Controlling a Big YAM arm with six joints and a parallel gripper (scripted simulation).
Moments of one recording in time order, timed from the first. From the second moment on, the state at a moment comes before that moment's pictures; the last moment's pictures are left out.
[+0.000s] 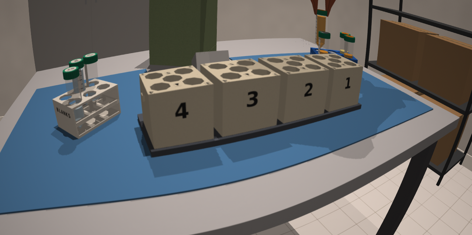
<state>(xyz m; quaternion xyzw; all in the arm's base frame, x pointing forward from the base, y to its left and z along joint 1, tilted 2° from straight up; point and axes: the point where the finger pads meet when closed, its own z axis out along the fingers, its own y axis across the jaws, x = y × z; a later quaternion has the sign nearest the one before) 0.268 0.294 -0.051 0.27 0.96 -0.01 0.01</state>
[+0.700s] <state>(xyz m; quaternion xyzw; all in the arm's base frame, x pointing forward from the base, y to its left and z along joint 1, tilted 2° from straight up) 0.269 0.294 -0.068 0.27 0.96 -0.01 0.01</state>
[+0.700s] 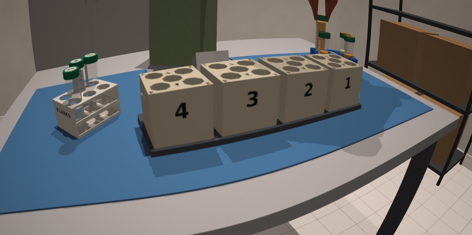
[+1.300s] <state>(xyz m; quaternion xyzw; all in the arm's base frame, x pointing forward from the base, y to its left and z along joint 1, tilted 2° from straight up) 0.269 0.293 -0.089 0.27 0.96 -0.01 0.01</state>
